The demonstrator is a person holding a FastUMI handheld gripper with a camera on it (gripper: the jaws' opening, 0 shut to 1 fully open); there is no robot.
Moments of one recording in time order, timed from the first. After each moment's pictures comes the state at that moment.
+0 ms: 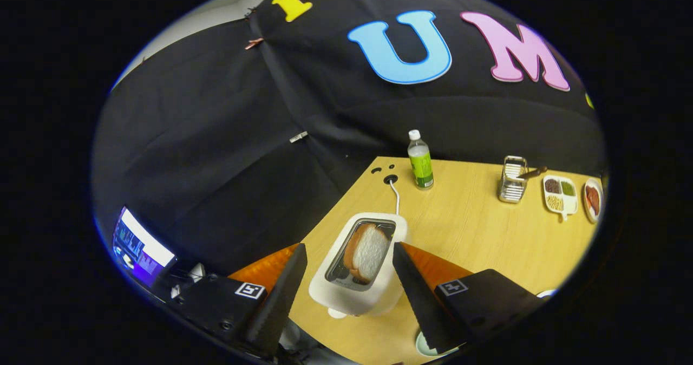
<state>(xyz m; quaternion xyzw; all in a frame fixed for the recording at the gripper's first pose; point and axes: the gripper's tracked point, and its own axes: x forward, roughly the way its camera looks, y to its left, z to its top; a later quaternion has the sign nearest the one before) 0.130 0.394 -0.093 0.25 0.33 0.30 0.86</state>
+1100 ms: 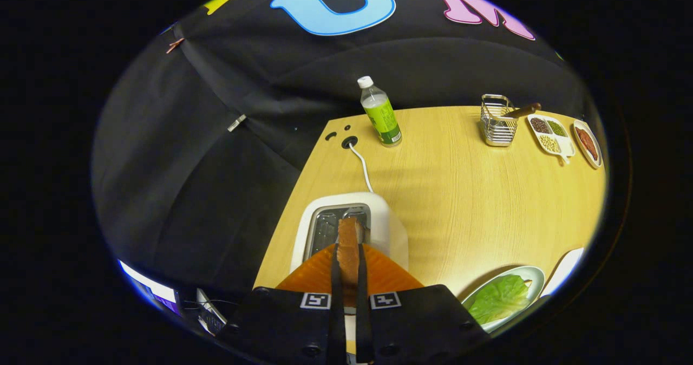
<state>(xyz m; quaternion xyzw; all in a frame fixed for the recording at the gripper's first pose) 0.170 0.427 -0.163 0.28 0.44 0.19 0.83</state>
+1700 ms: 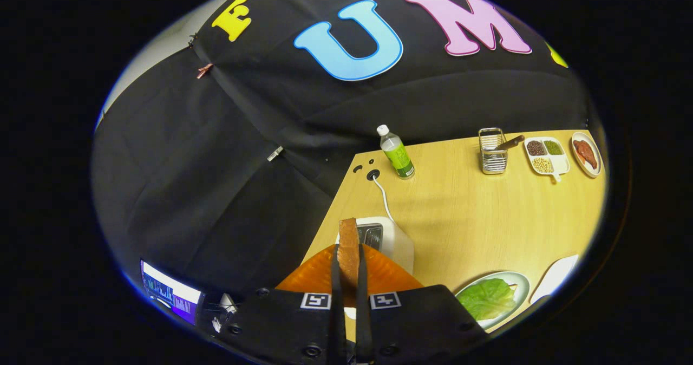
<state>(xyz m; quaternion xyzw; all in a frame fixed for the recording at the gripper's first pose) 0.139 0.345 -0.071 0.32 0.37 0.23 0.84</state>
